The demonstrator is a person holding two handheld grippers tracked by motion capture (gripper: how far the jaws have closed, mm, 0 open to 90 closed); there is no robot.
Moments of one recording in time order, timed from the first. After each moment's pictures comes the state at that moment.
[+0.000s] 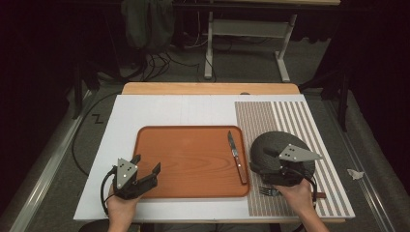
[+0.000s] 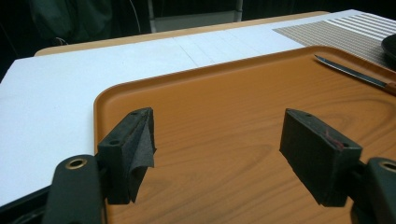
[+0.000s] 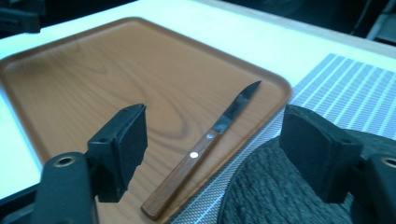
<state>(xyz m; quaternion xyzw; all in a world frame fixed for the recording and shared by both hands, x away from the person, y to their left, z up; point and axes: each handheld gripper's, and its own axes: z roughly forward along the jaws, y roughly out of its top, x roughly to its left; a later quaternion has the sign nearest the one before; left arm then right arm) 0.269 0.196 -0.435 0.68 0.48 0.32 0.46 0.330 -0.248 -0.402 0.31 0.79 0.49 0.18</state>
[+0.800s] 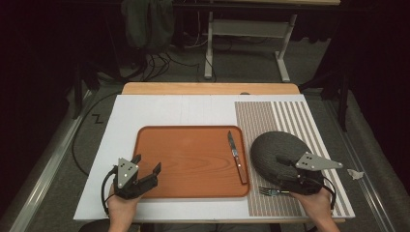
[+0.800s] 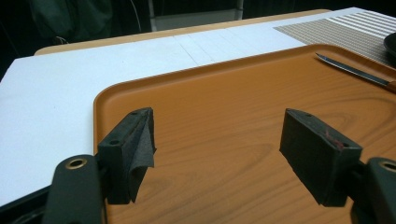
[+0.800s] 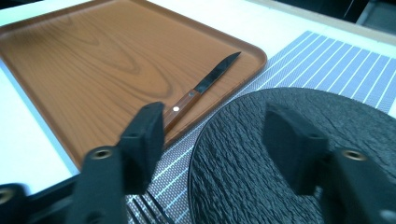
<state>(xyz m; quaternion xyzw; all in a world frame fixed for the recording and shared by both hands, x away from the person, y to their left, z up) 0.270 0.195 -0.436 0.68 0.48 0.33 0.45 0.309 -0.287 -0.401 0.31 0.81 0.46 0.19</state>
